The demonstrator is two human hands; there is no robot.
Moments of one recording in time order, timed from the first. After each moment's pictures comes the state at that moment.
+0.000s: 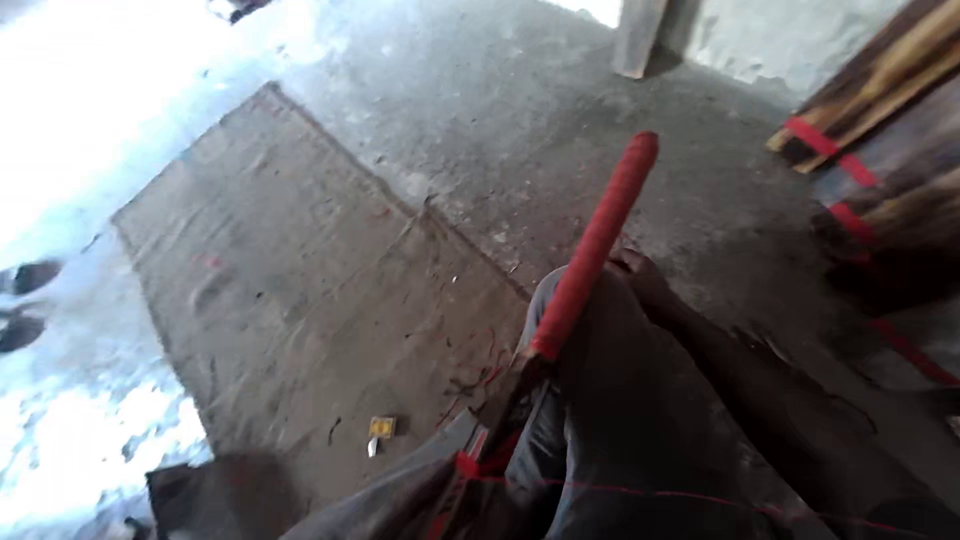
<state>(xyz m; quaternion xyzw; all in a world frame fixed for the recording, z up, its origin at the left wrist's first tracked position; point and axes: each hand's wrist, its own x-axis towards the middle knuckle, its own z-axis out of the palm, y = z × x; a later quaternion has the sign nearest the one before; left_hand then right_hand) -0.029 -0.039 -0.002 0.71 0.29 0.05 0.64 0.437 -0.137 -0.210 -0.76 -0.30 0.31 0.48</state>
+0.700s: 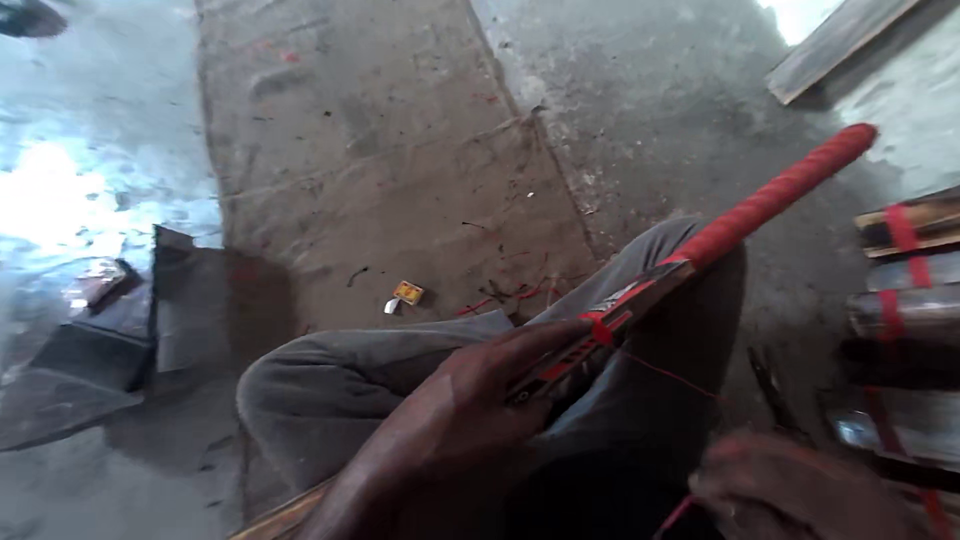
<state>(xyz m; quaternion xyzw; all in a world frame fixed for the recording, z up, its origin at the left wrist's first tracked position) -0.027 -0.053 -0.001 0.81 0.27 0.01 0.53 0.234 -0.285 0.039 -0.61 -0.66 0.36 0.27</state>
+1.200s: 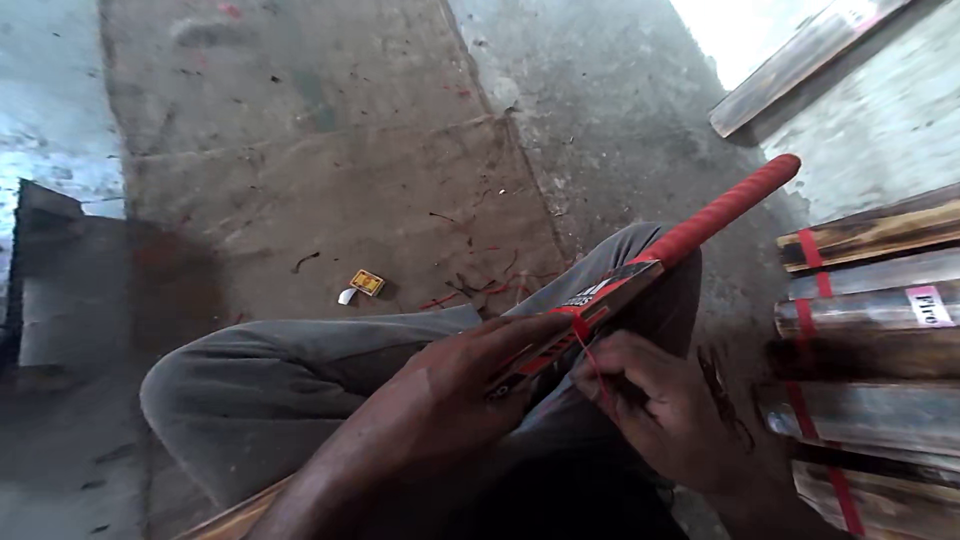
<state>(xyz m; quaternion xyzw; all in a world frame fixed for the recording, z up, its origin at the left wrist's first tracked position) -0.031 -0.060 -0.009 0.83 0.25 0.05 0.50 0.188 -0.210 -0.013 -0.61 -0.64 0.26 0.39</state>
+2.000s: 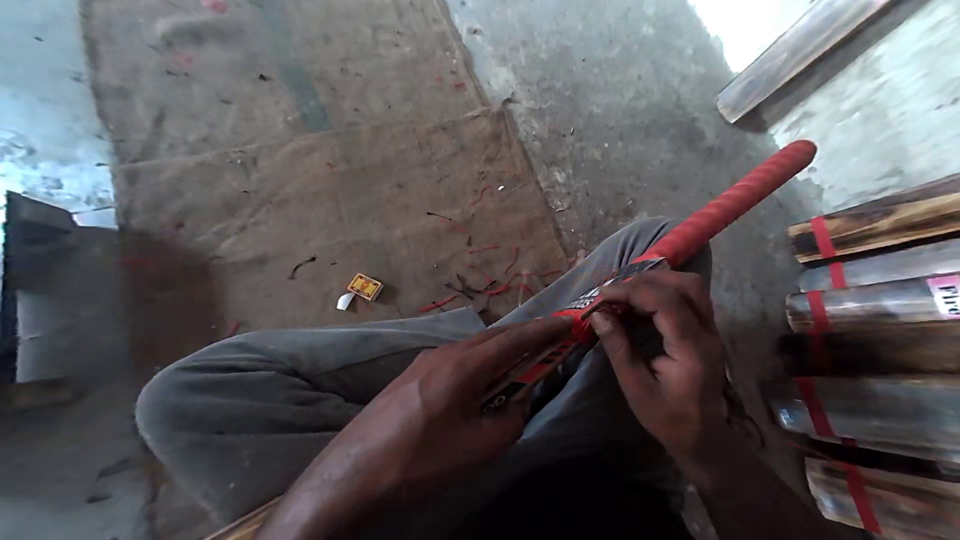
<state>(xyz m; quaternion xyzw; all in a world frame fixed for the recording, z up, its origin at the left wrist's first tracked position) -0.032 -0.056 -0.013 0.82 0.26 0.04 0.50 0.189 -0.172 -0.017 -0.69 -0.59 0.03 0.42</state>
